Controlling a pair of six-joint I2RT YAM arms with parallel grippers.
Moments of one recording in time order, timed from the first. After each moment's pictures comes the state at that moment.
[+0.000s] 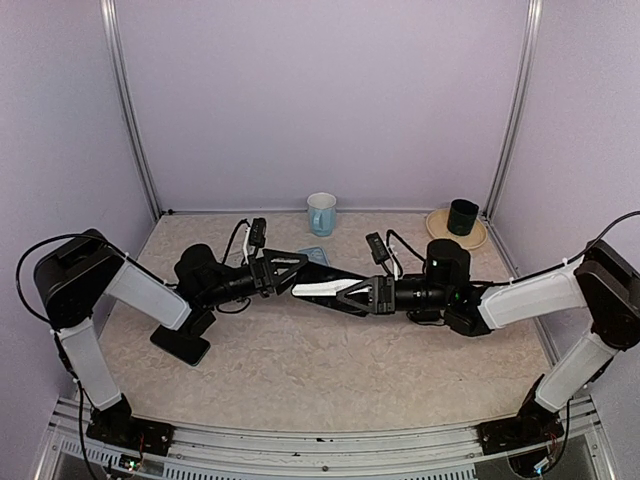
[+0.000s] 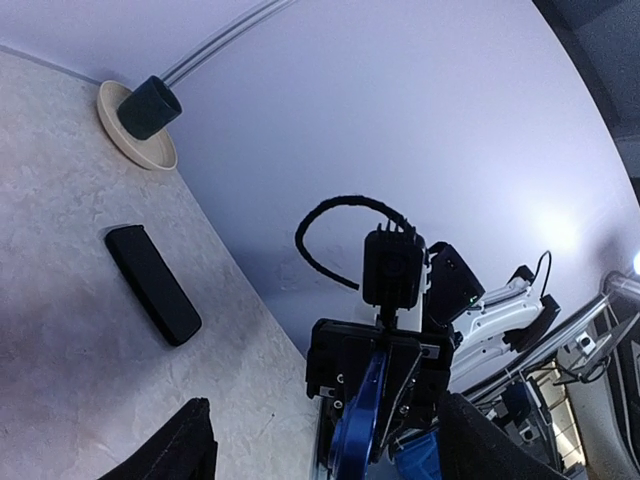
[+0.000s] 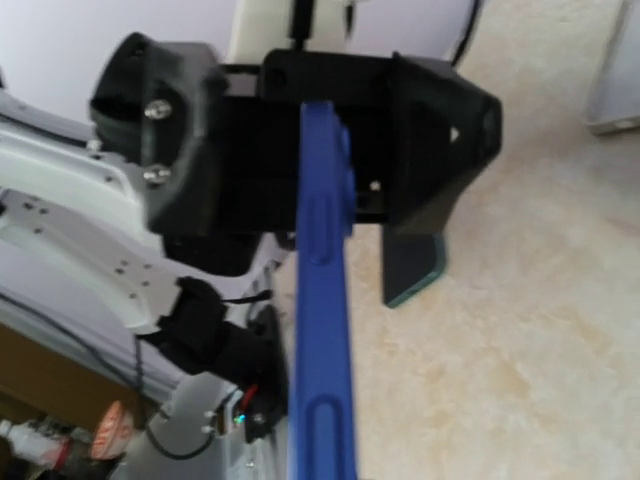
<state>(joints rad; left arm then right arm) -0.67 1.80 0.67 1.32 0.60 -1.08 0.77 1.57 0.66 0.81 -0.70 0.80</state>
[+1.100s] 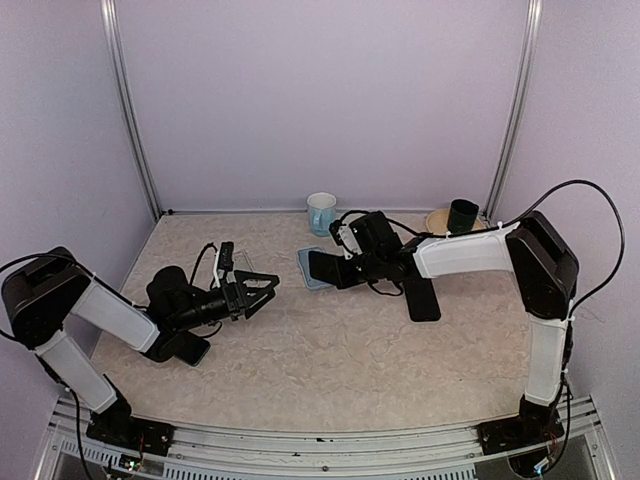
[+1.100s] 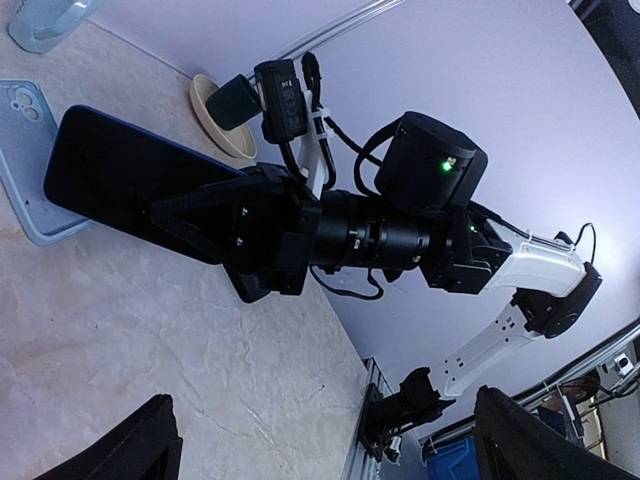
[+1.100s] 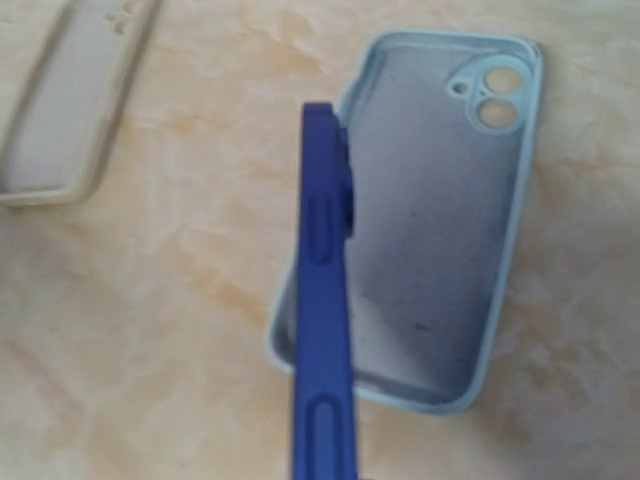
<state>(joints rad) -0.63 1.59 0.38 1.25 0.50 -1.02 0.77 1.99 1.34 -0.01 -0.05 0.30</state>
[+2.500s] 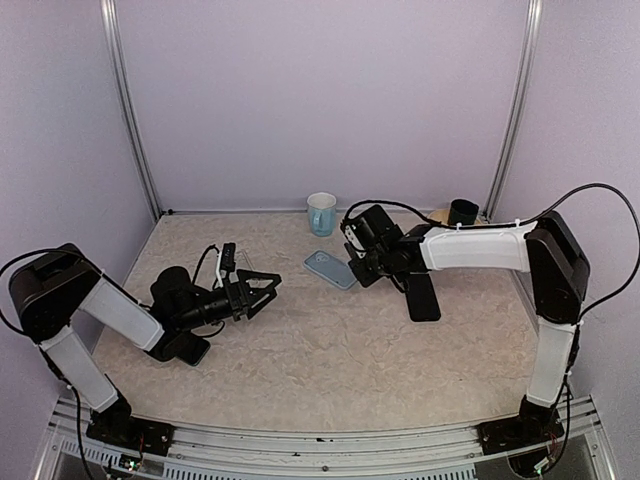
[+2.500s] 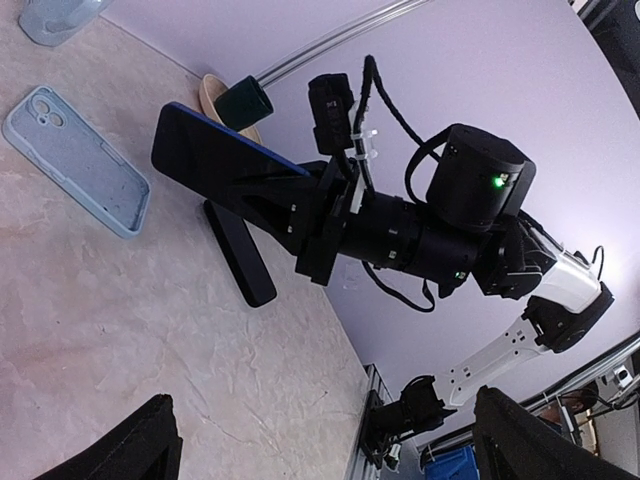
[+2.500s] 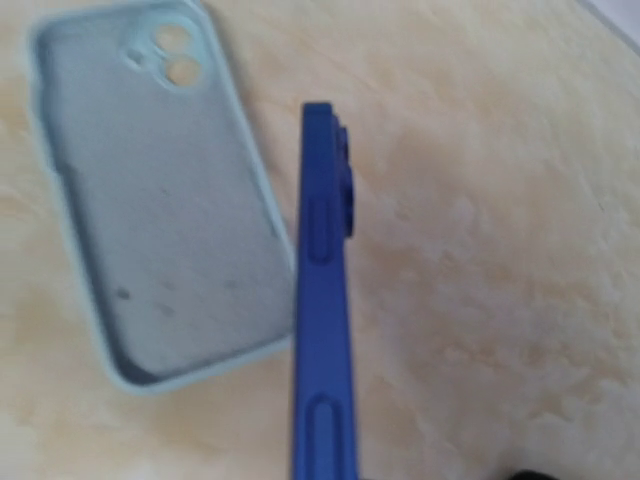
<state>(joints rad) -0.62 1.65 0.39 1.28 0.49 -1.04 0.80 1.94 1.39 -0.31 0.43 0.02</state>
